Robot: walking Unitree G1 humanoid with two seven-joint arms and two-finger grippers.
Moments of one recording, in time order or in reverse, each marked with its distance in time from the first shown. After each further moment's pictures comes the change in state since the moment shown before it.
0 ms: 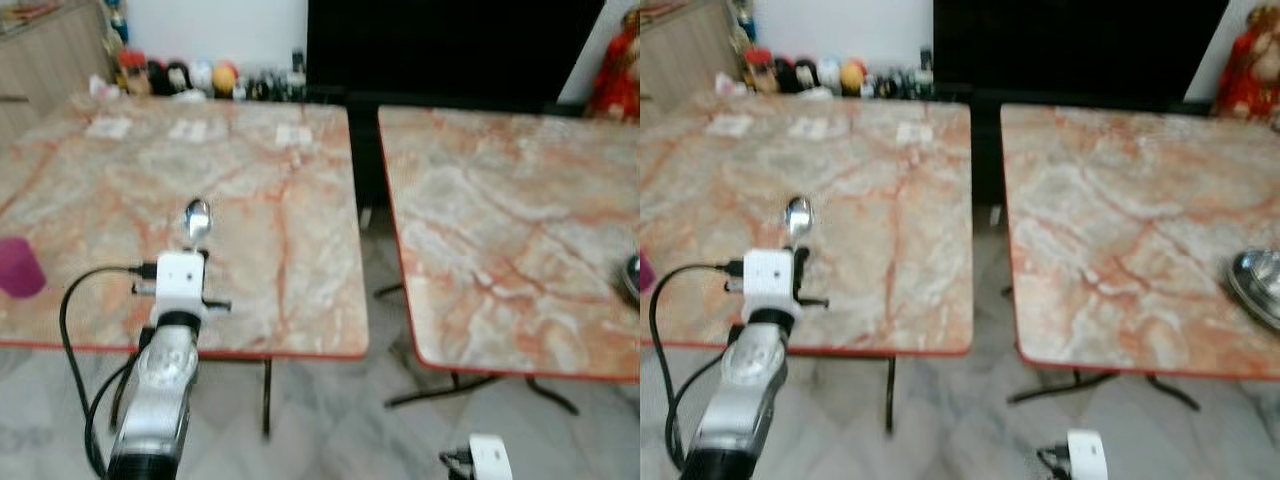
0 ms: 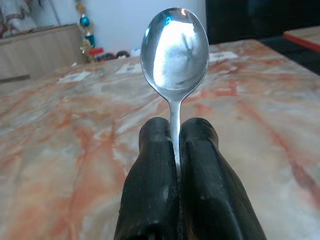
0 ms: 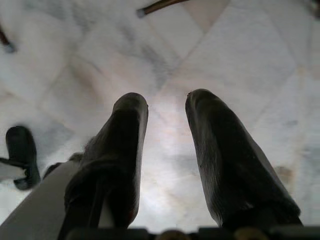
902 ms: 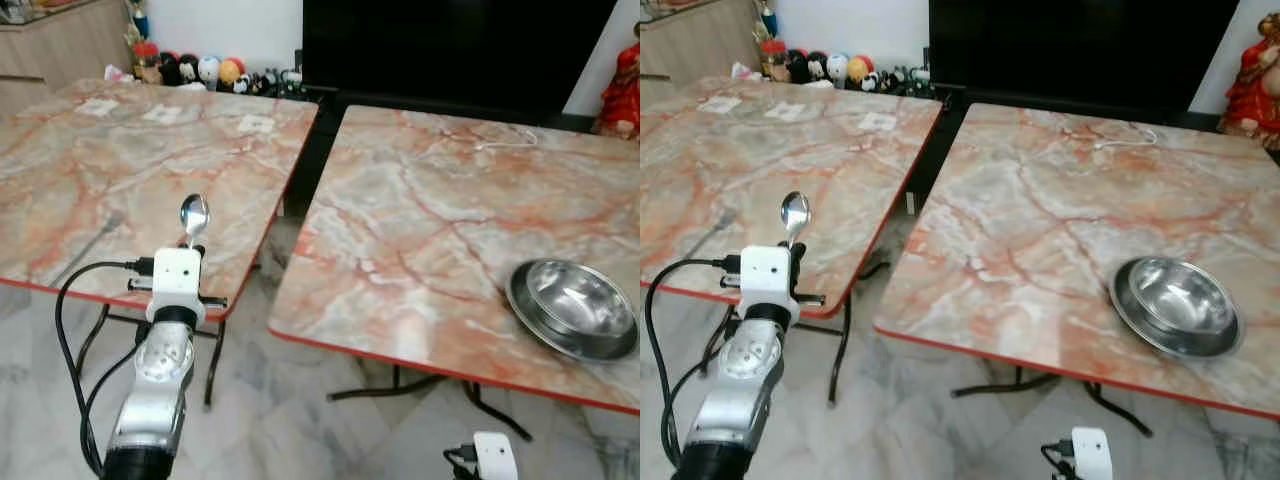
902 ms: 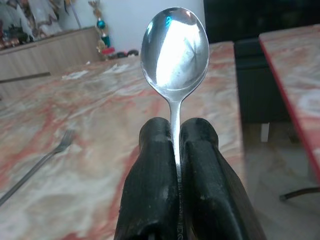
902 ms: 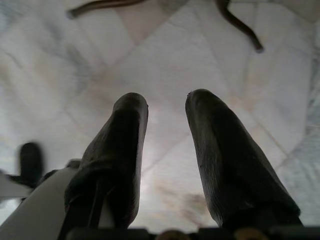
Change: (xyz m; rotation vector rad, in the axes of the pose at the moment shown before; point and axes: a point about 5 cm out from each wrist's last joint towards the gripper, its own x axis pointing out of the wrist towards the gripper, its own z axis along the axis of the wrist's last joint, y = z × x) left arm 0.008 0.003 0.006 0.015 -0.020 -0.004; right arm 0.000 -0.008 0.004 -0.002 -0.023 -0.030
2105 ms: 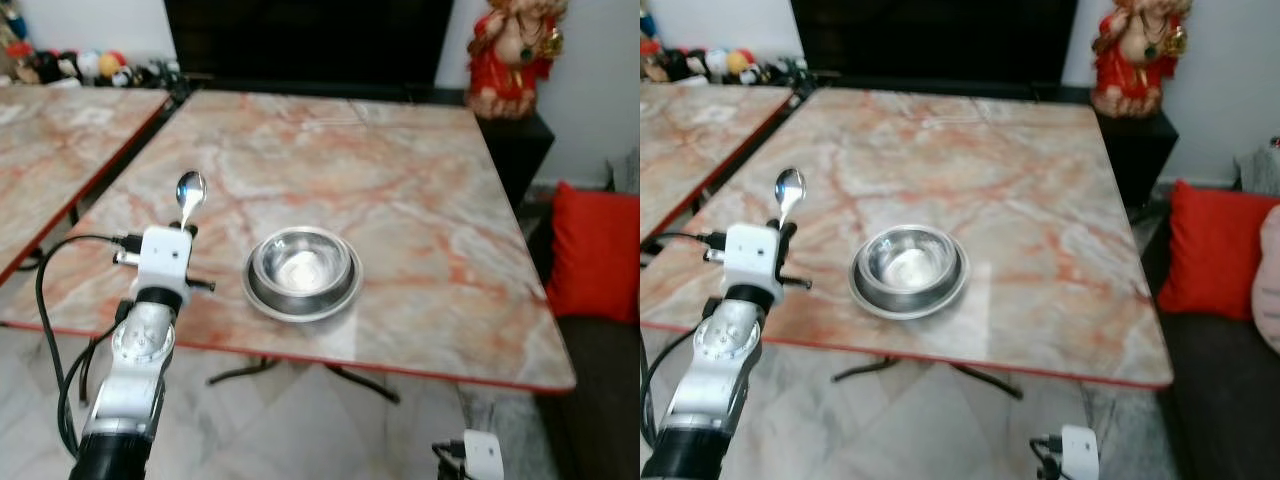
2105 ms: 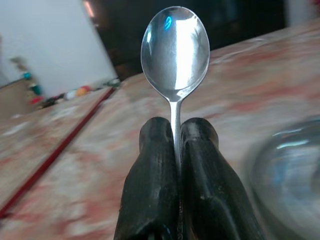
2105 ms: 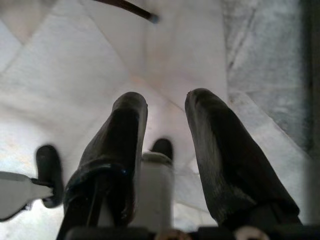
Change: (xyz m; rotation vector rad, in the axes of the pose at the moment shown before) left arm 0.007 -0.002 0.016 0.052 -0.060 -0.100; right arm -0.001 0.012 -0.006 0.093 -0.006 -0.001
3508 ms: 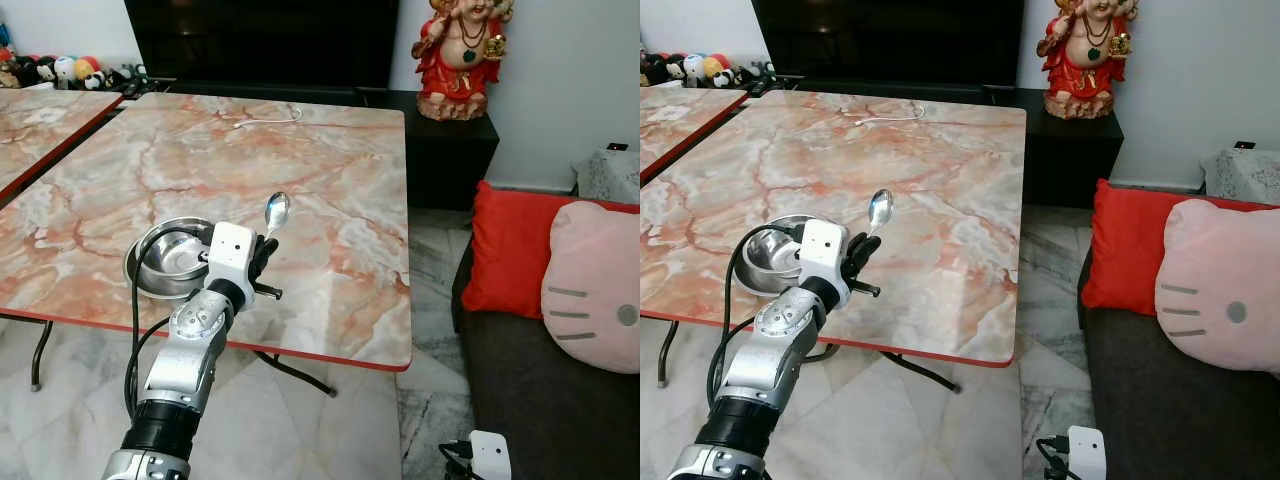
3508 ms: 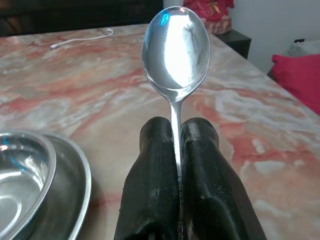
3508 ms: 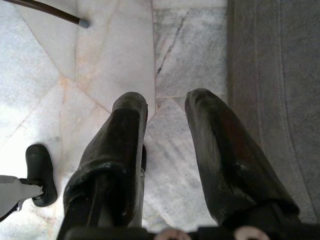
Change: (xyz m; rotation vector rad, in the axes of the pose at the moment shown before) left arm 0.017 -0.050 -0.002 -0.248 0.132 -0.311; right arm 0.002 0.000 0.007 -0.003 -0.015 0.005
